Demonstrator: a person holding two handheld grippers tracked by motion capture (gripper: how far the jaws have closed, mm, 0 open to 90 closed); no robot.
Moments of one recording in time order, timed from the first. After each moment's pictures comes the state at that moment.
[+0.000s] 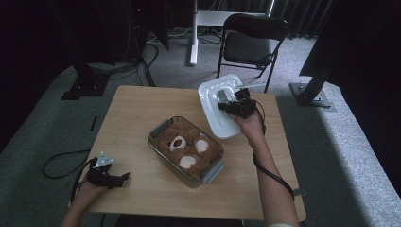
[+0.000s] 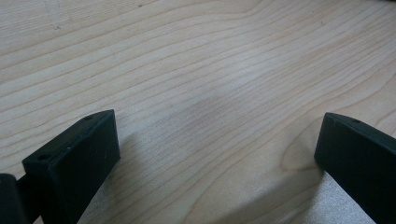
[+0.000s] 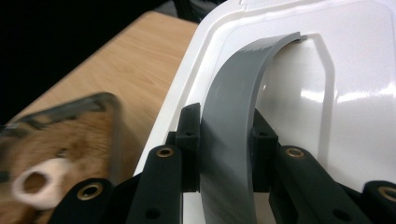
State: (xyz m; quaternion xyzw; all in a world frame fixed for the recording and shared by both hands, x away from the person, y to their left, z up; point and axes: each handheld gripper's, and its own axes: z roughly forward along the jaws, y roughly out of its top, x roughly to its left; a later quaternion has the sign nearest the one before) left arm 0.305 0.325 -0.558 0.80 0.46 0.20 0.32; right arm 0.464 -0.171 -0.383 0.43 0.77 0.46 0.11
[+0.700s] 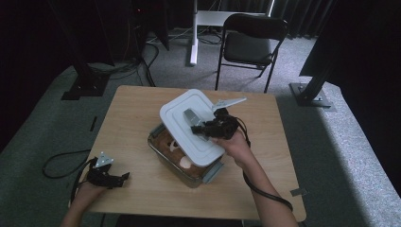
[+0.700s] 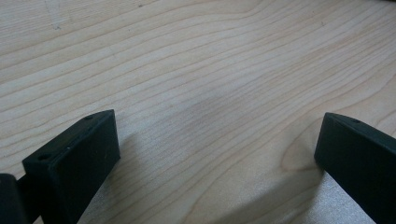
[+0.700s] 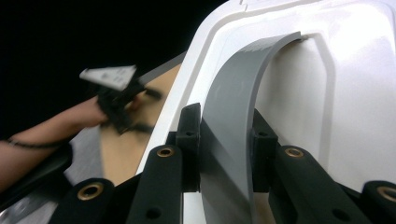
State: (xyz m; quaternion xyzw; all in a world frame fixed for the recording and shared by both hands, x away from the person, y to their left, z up) left arm 0.305 0.325 -0.558 0.80 0.46 0.21 0.32; right arm 0.384 -0.107 -0.377 0.27 0.82 0.51 -0.01
